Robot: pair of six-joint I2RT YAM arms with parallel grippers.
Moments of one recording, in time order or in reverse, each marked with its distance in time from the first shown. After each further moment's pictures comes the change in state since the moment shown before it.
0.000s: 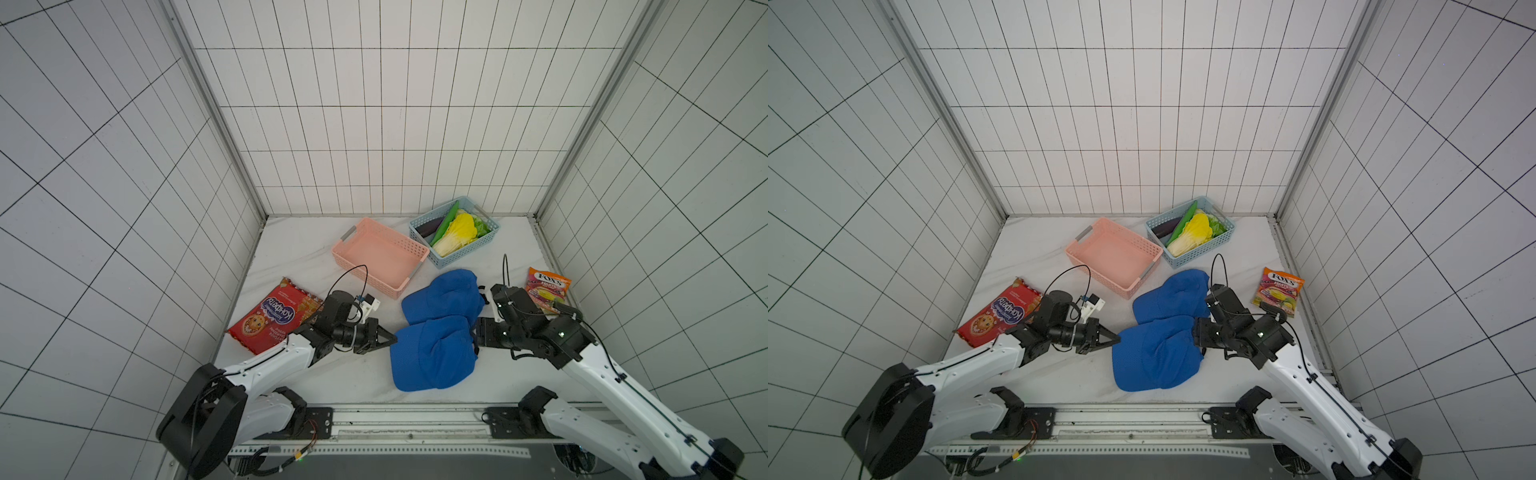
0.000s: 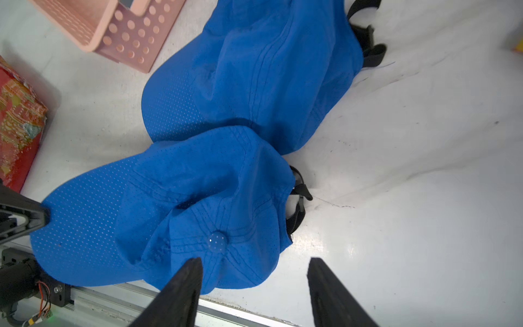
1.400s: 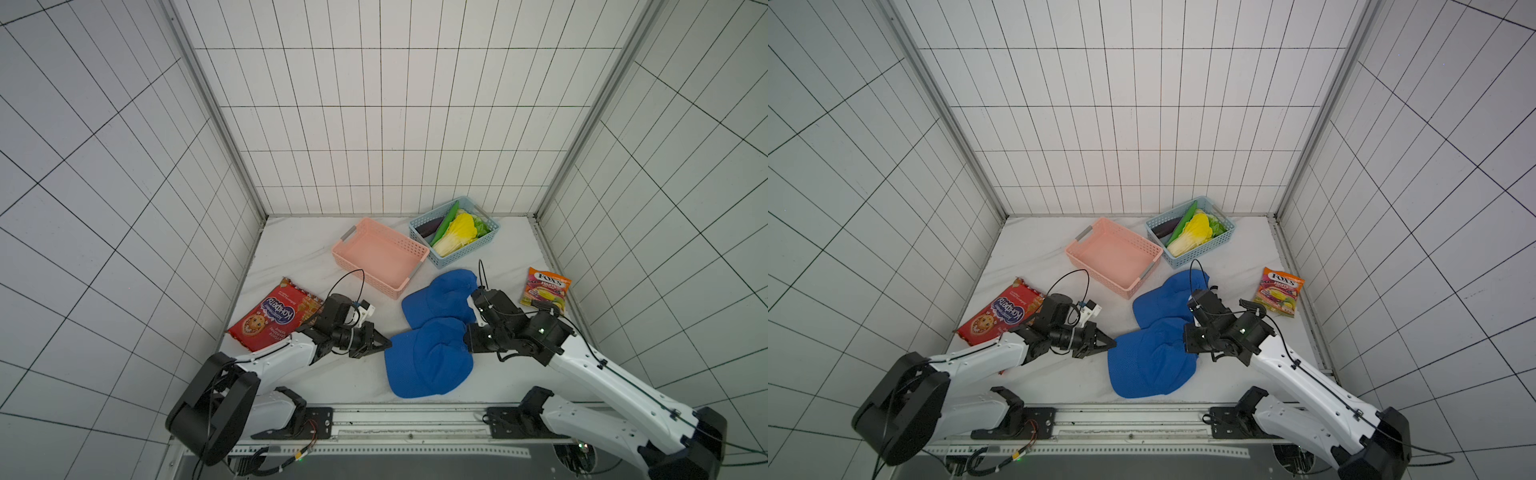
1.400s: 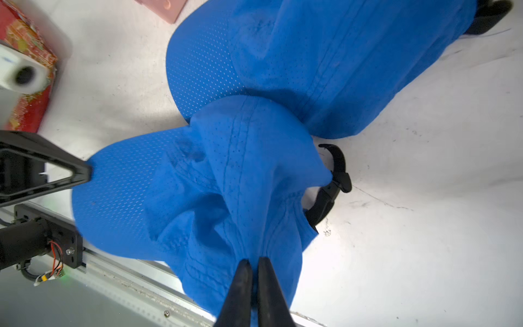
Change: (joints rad) left arm 0.035 0.105 -0.048 0.004 -0.009 0.024; right arm 0.122 0.073 0.060 -0.010 -0.015 0.039
